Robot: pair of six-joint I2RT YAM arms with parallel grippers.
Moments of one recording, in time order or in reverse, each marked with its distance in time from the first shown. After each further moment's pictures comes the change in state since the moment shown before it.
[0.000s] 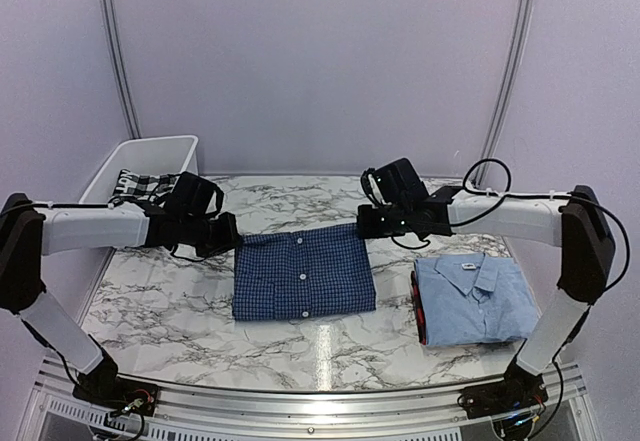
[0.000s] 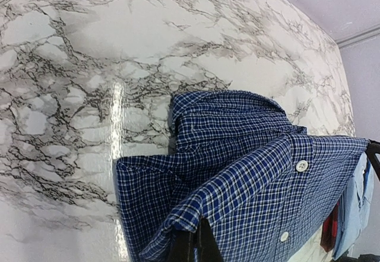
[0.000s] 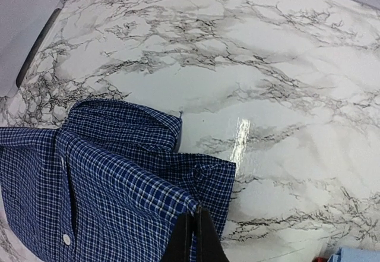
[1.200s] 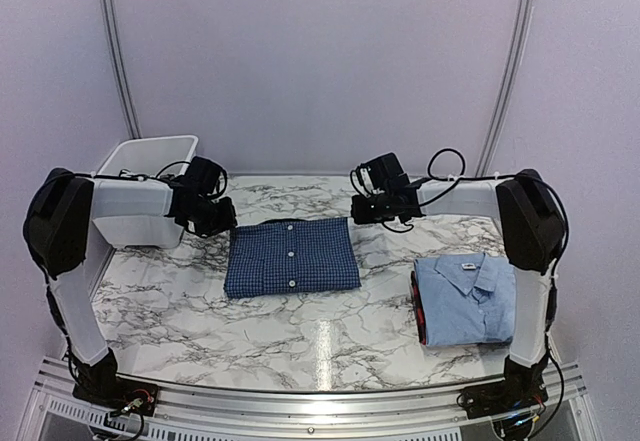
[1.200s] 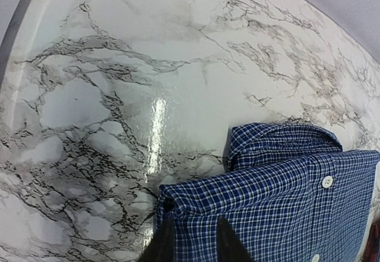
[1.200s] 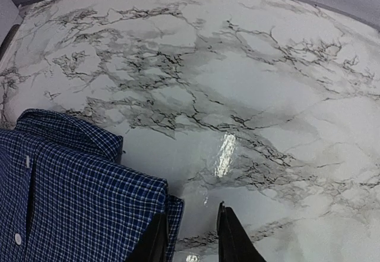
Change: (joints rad) left arm 0.152 0.325 0.309 -0.093 -0.083 0.118; right arm -0.143 0.387 0.308 0.074 -0.059 -0.140
